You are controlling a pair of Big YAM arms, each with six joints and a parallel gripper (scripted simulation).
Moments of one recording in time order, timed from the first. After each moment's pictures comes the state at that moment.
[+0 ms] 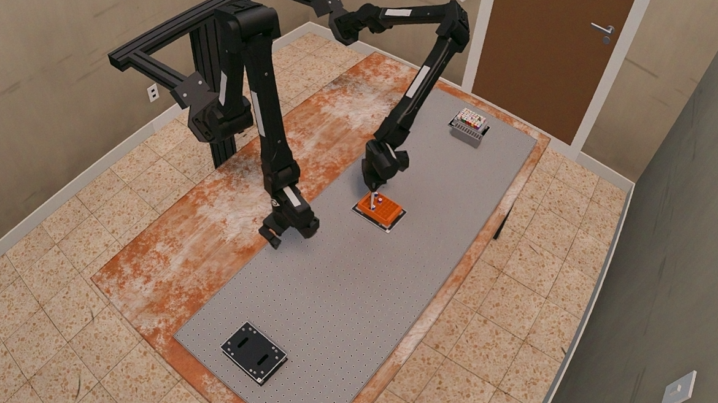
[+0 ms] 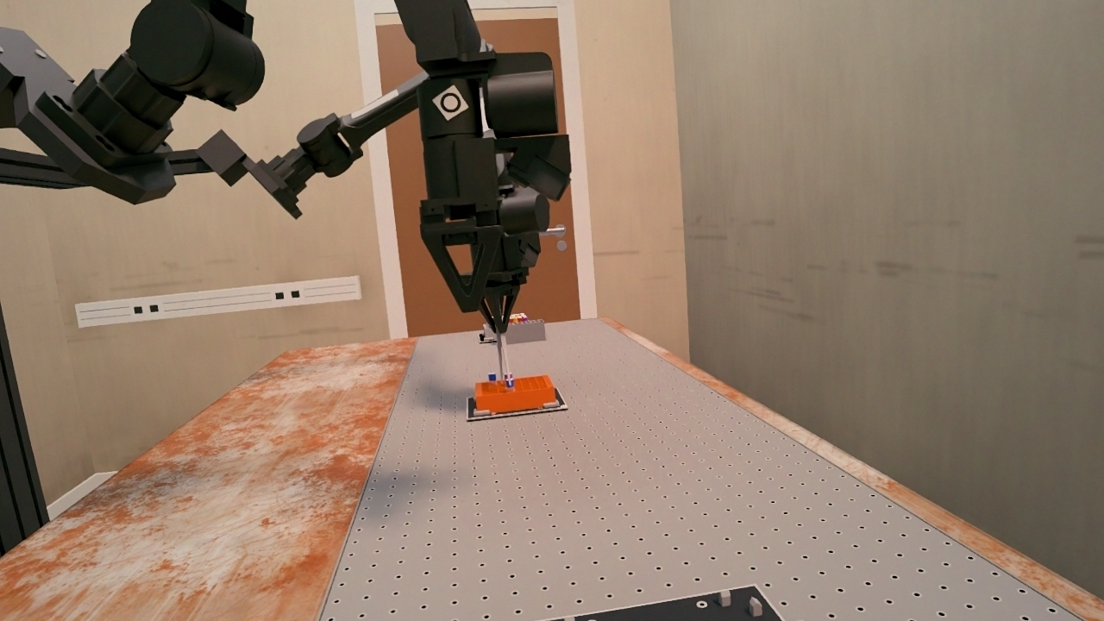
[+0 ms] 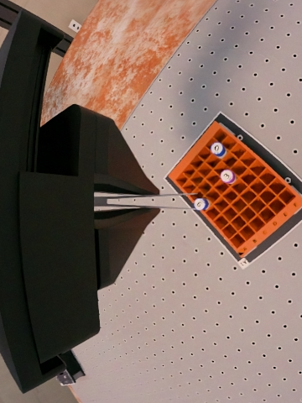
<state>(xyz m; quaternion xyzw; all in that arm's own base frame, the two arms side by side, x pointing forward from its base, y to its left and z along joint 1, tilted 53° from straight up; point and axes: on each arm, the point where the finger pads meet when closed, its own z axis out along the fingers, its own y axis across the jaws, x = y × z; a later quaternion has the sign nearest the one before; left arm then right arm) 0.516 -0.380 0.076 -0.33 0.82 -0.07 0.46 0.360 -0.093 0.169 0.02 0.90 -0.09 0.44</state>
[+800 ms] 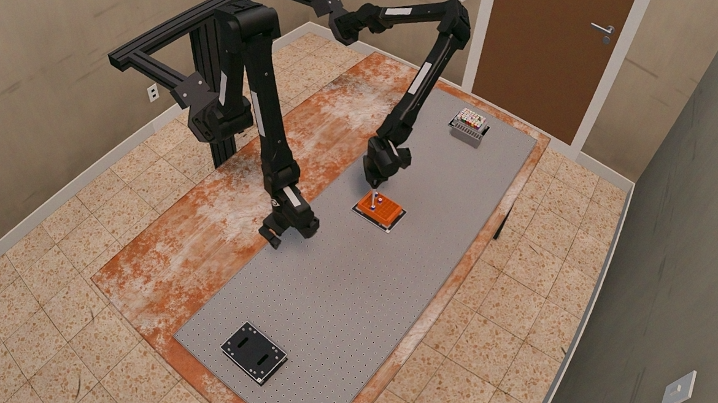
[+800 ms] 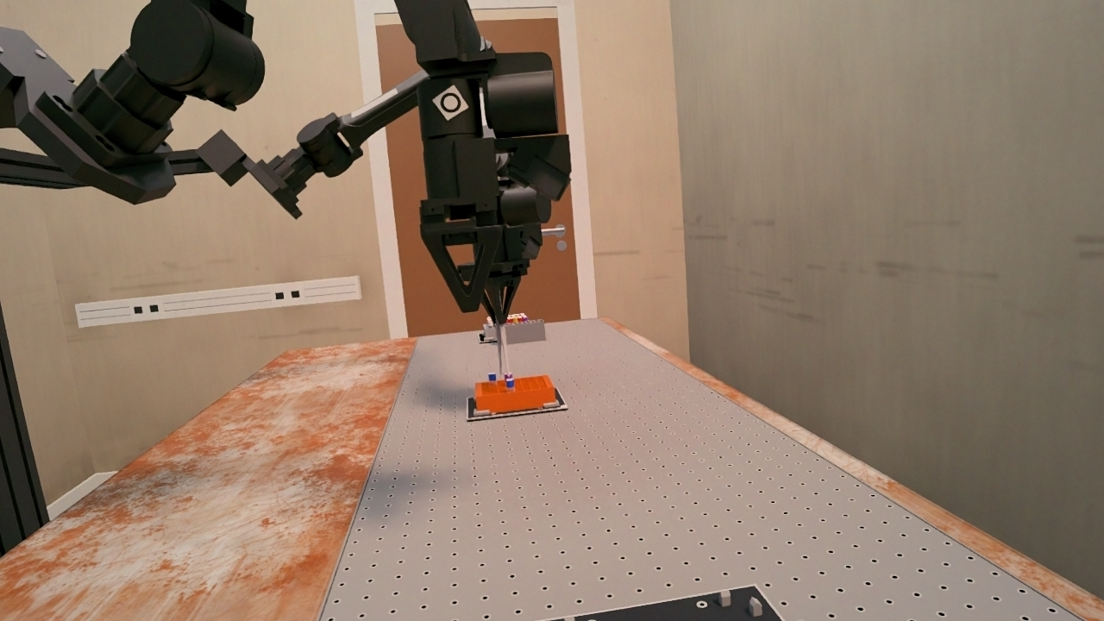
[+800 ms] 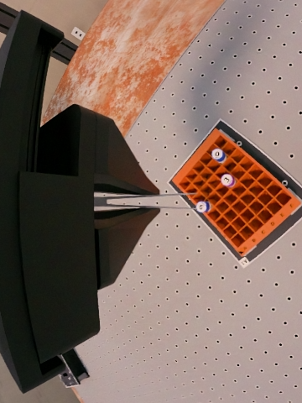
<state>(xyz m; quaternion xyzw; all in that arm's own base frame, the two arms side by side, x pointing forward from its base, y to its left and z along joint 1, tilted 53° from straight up) 0.506 -0.380 0.086 -0.32 0.83 -0.06 0.46 0.360 -0.093 0.169 0.02 0.90 -0.09 0.44</state>
